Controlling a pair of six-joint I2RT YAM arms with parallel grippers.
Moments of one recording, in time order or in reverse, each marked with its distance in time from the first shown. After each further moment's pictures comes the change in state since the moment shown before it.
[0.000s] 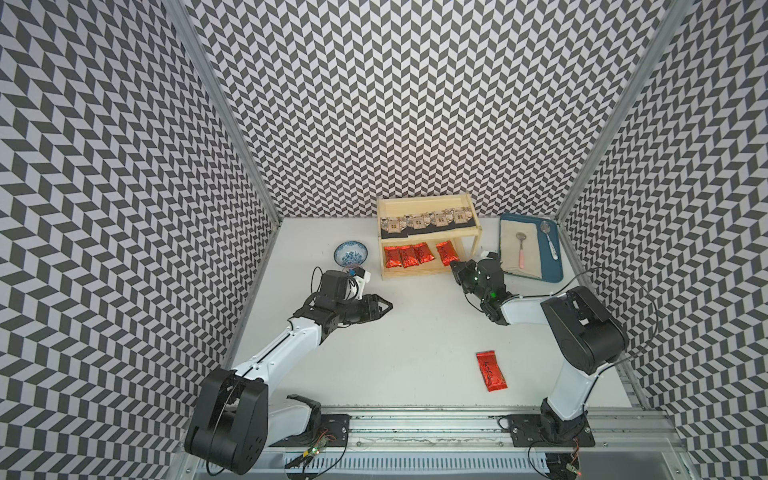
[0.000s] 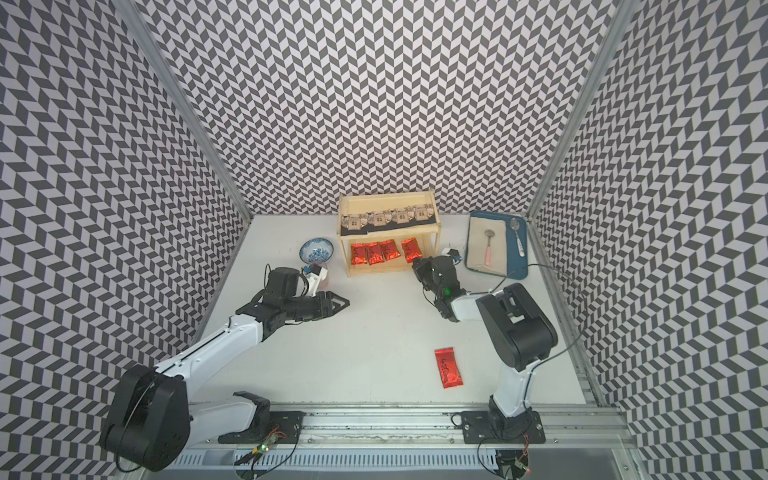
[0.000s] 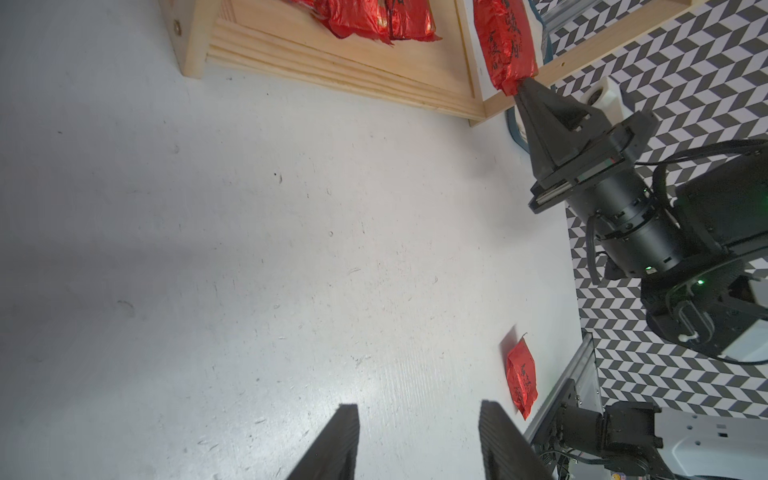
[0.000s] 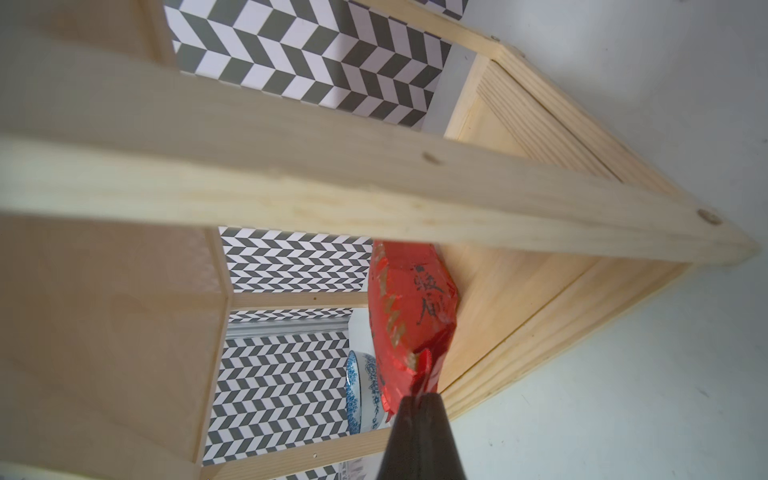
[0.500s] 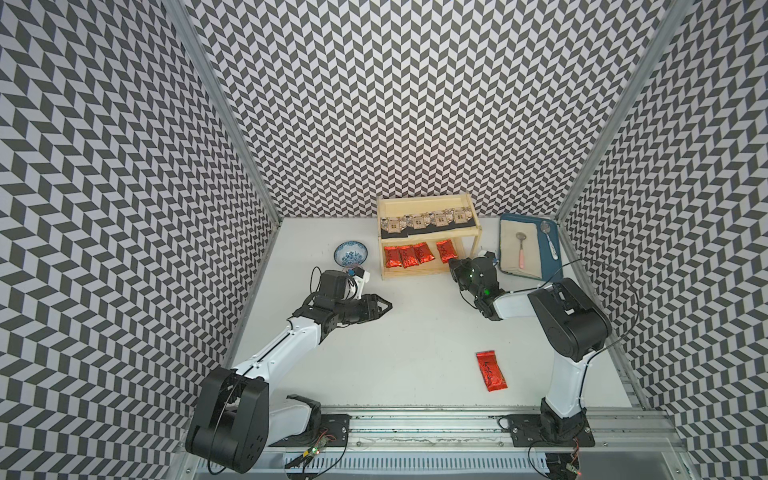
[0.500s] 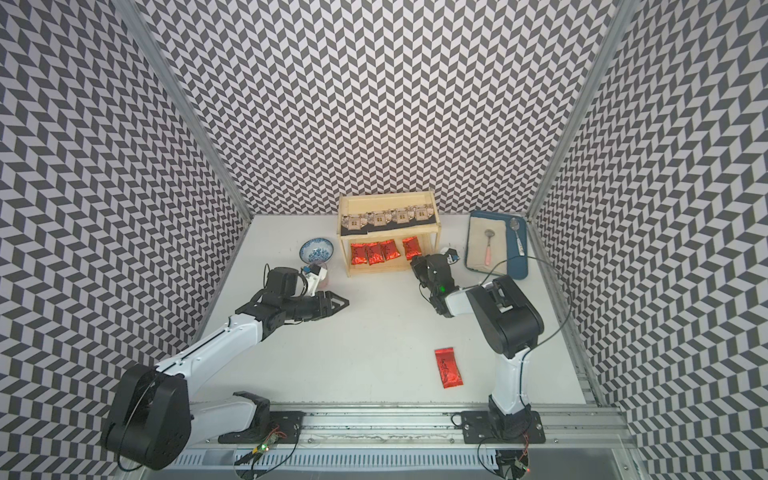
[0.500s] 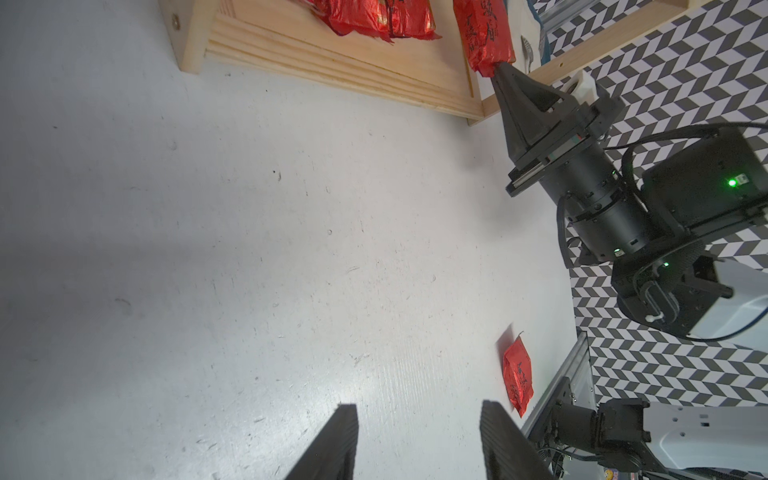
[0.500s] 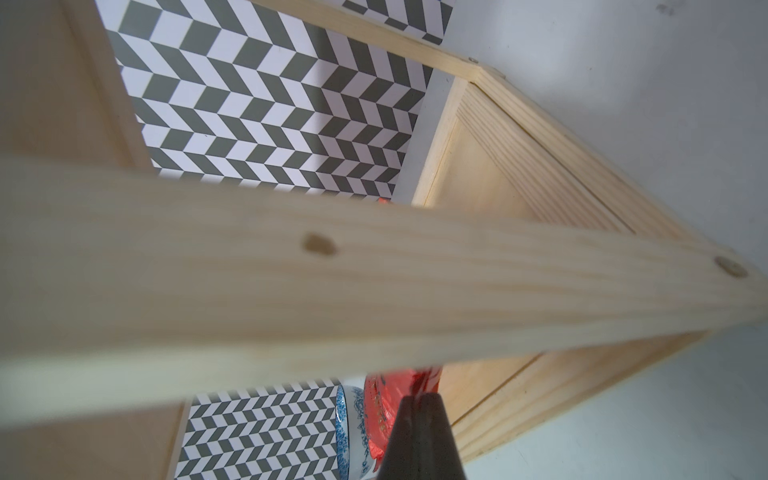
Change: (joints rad) left arm 0.014 0.002 0.000 0.000 0.021 0.000; right arm 0.011 0.108 0.079 0.033 0.058 0.025
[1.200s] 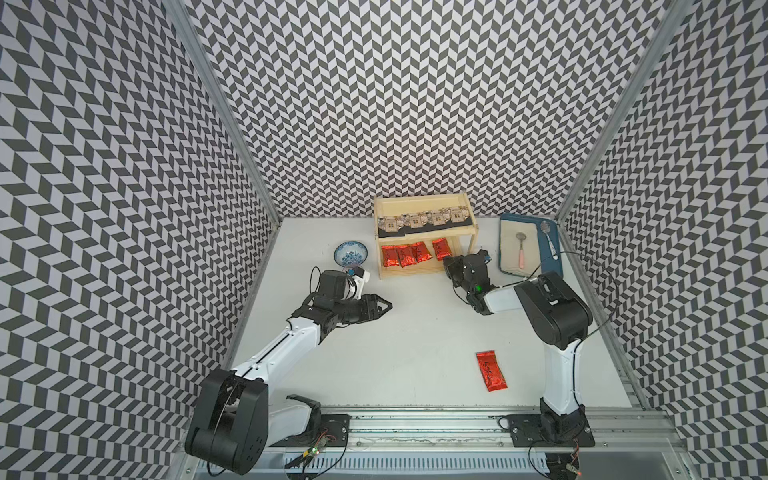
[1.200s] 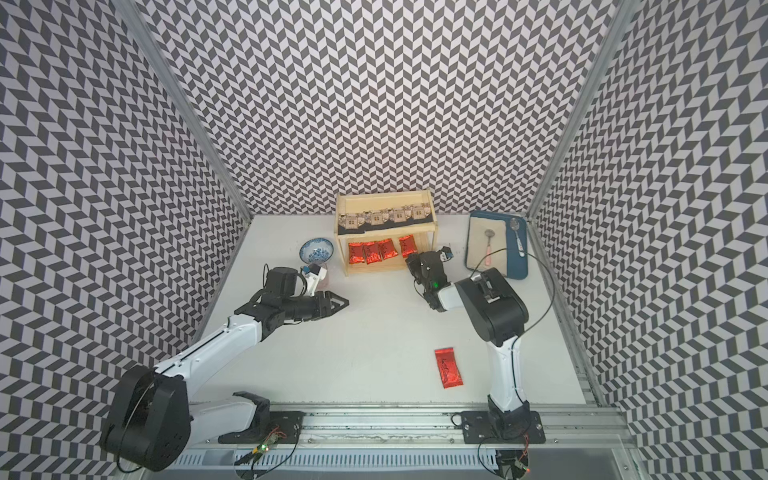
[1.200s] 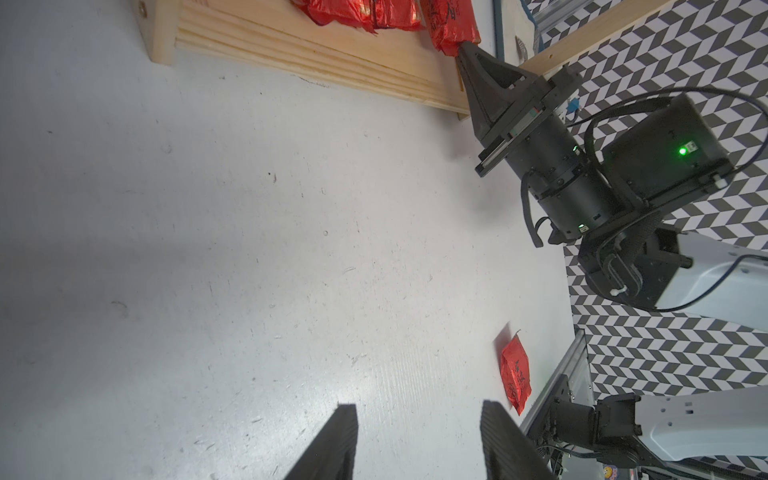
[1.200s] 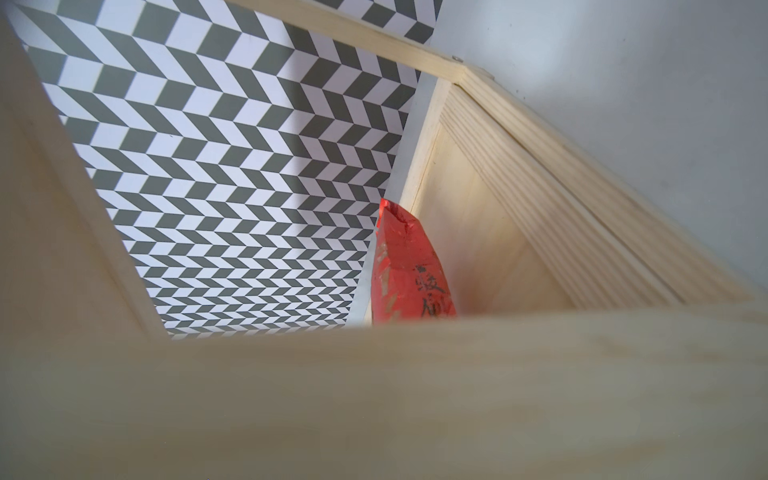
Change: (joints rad) left arm 0.000 -0.007 -0.001 0.000 0.009 0.007; right arm 0.008 0.130 0.112 0.011 -0.002 0.002
